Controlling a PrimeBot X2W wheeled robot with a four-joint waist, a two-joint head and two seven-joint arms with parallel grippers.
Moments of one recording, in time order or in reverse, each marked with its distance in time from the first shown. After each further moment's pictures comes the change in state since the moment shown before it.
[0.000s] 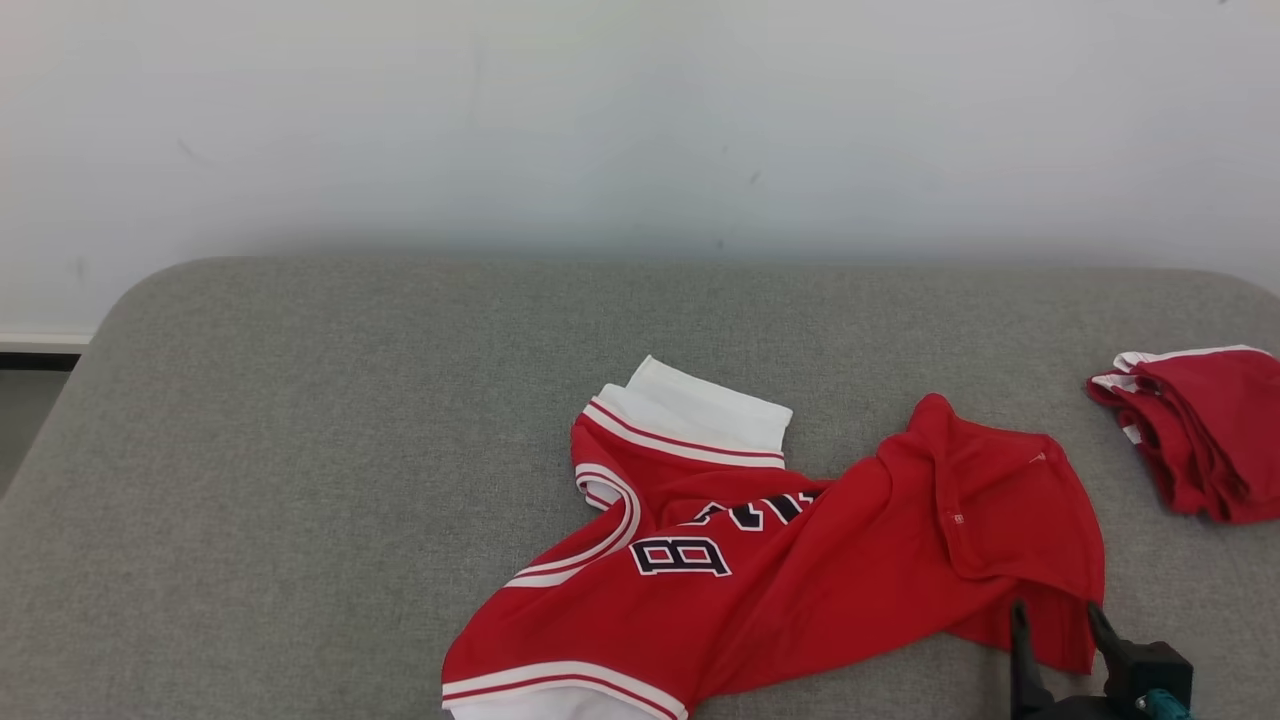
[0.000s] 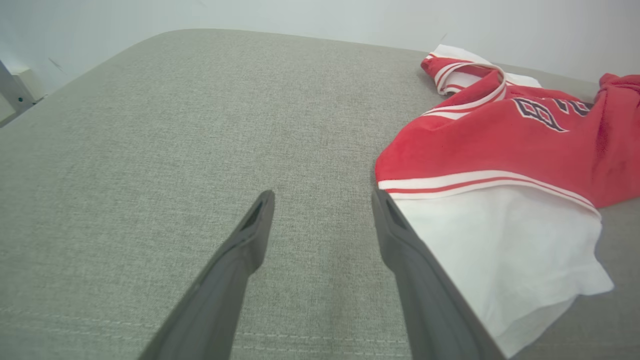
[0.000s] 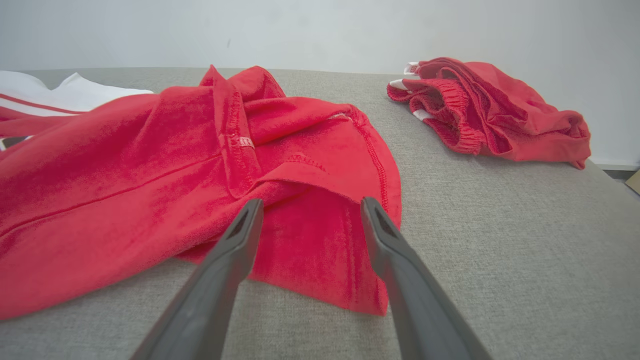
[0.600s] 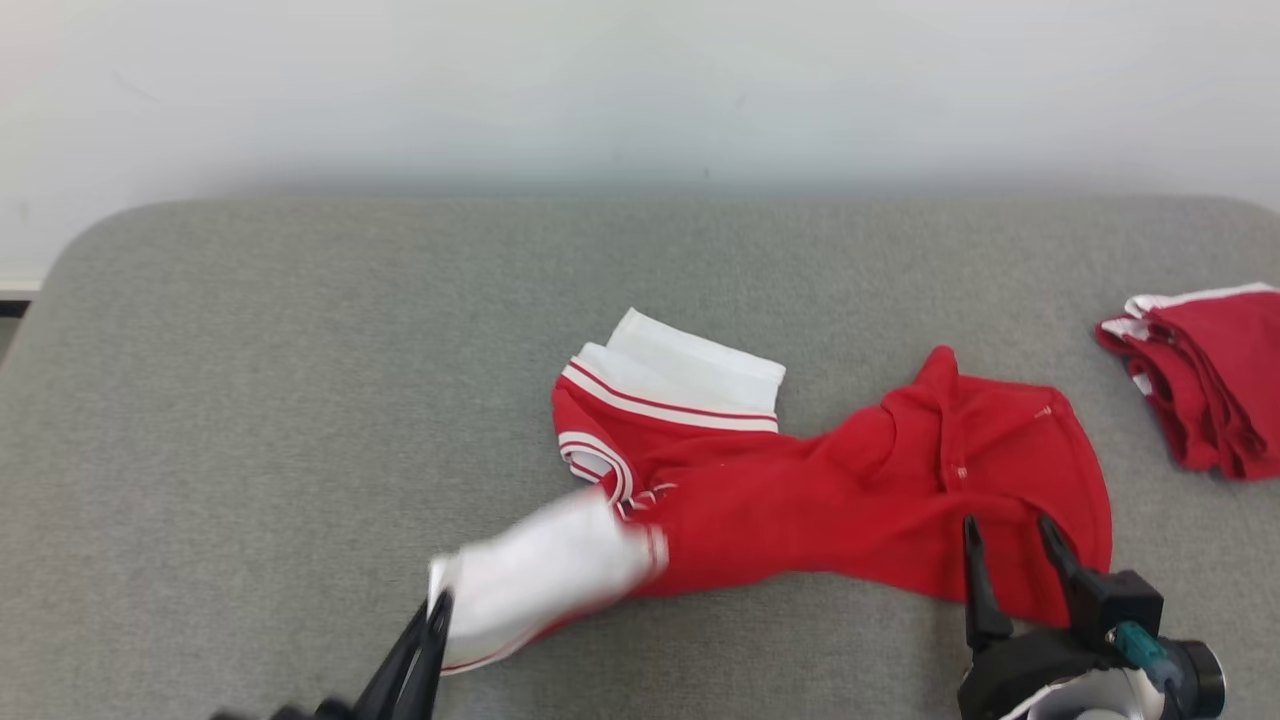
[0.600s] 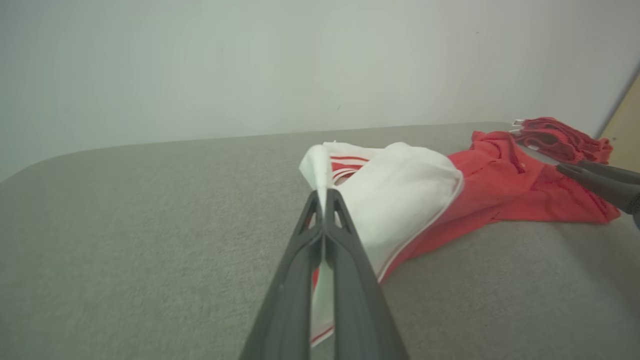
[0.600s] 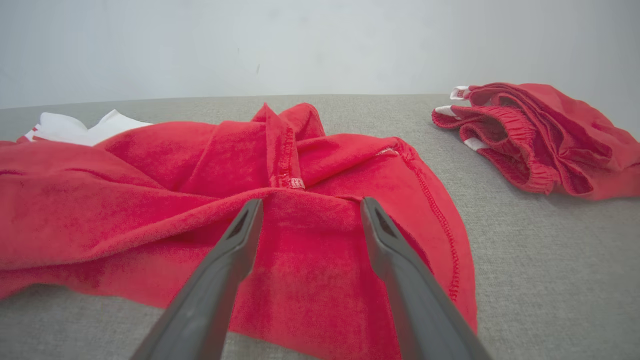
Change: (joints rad) left arm -0.207 0.119 -0.242 -0.235 -0.029 0.000 0.000; right arm -0.084 -0.001 0.106 -0.065 0.085 0.000 0.000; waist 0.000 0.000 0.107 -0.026
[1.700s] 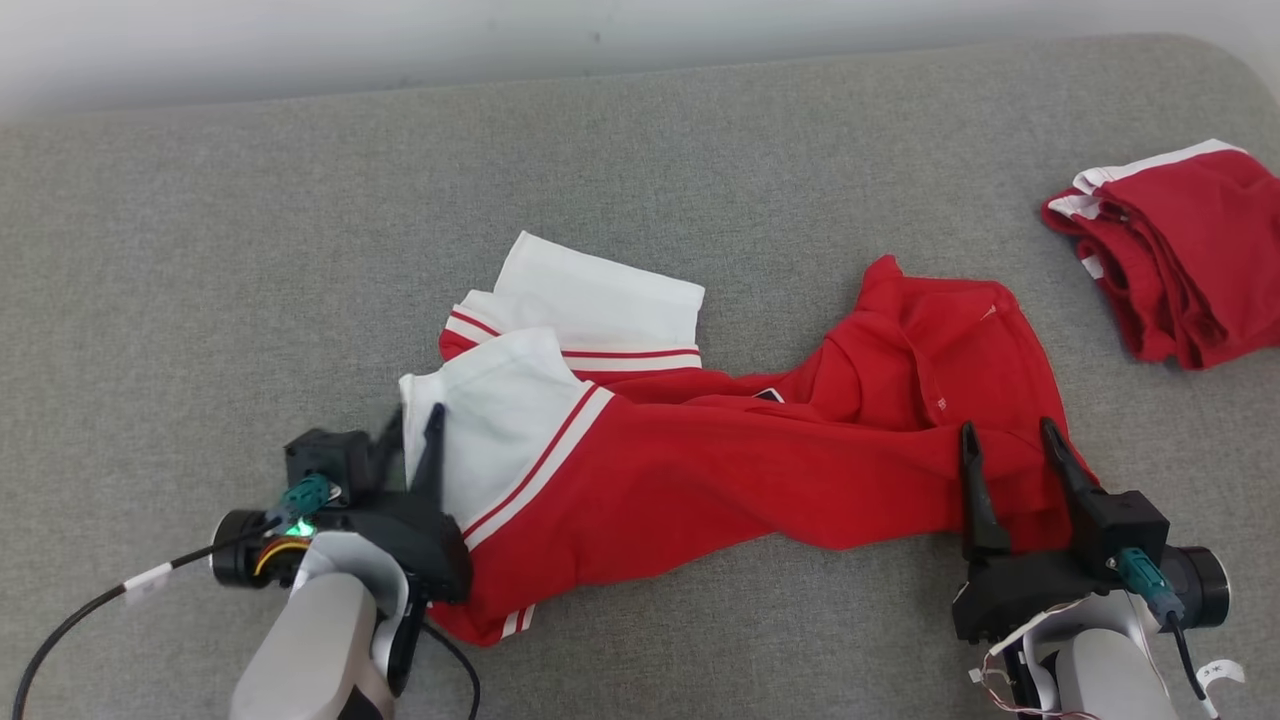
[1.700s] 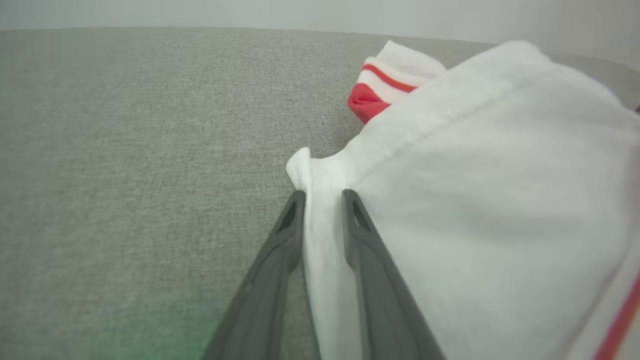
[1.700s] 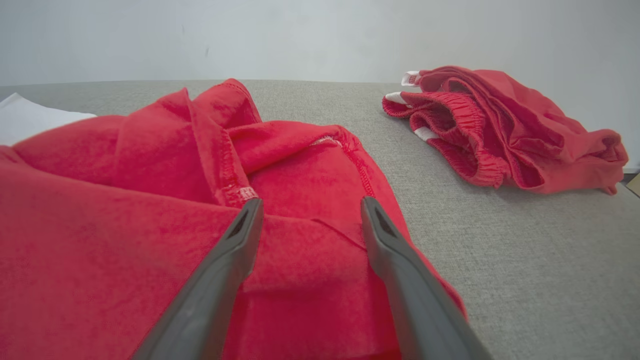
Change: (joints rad) left arm -0.619 -0.178 0.094 0.889 -0.040 0.007 0.000; right arm -0.092 0.000 0.007 -0.062 -0.050 0.000 0.000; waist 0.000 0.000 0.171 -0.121
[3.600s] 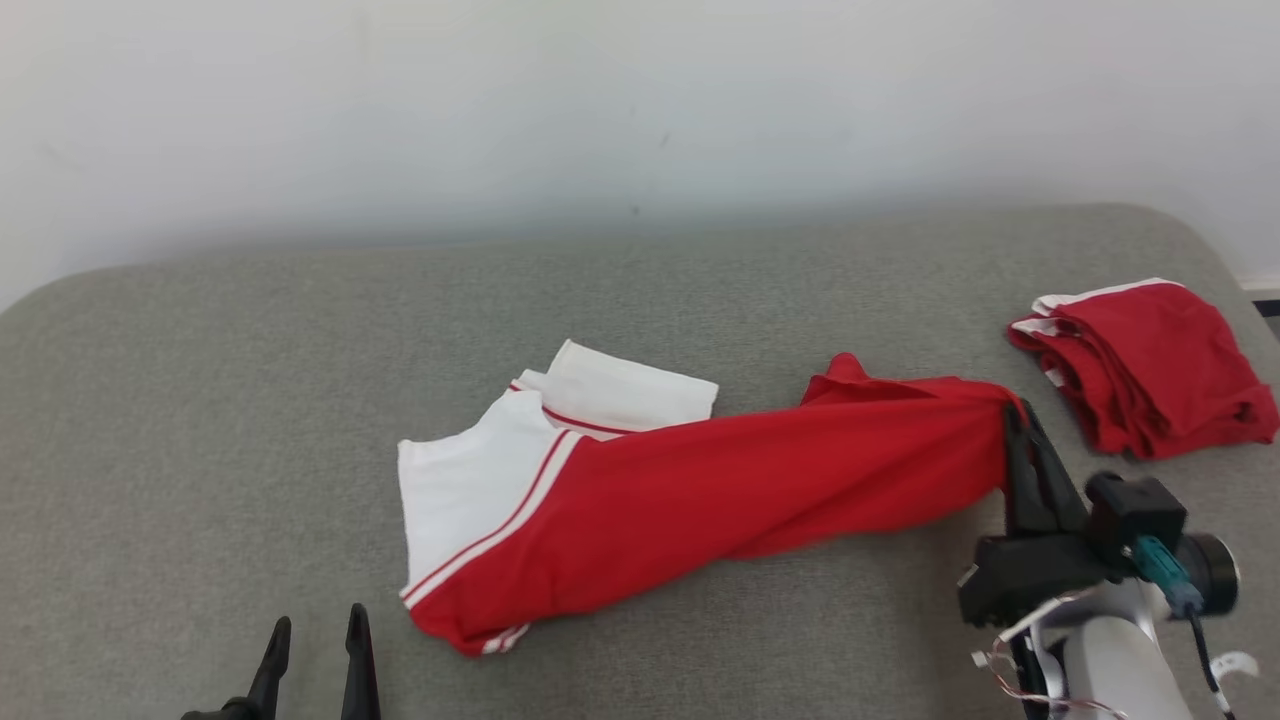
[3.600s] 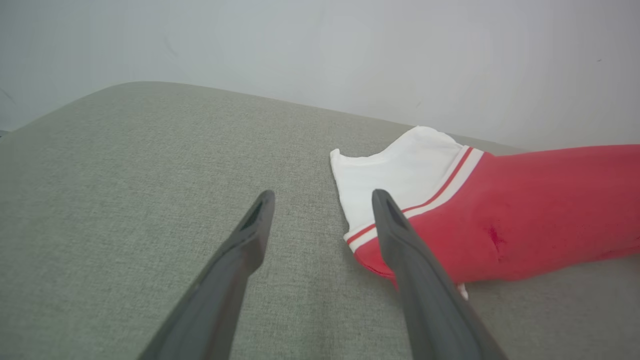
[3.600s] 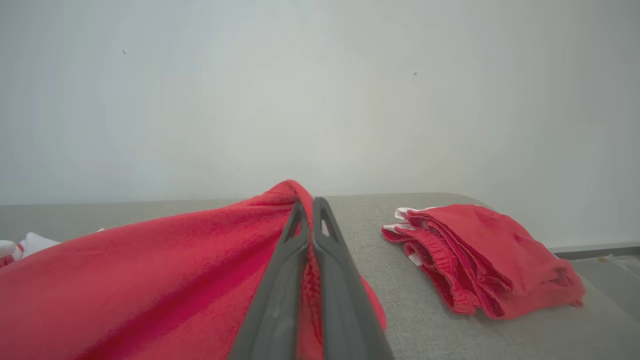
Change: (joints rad) left arm 0.627 -0.020 0.230 -0.633 0.025 0.013 0.000; right arm -0.027 0.000 0.030 -0.026 0.020 0.000 0.000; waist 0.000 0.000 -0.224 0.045
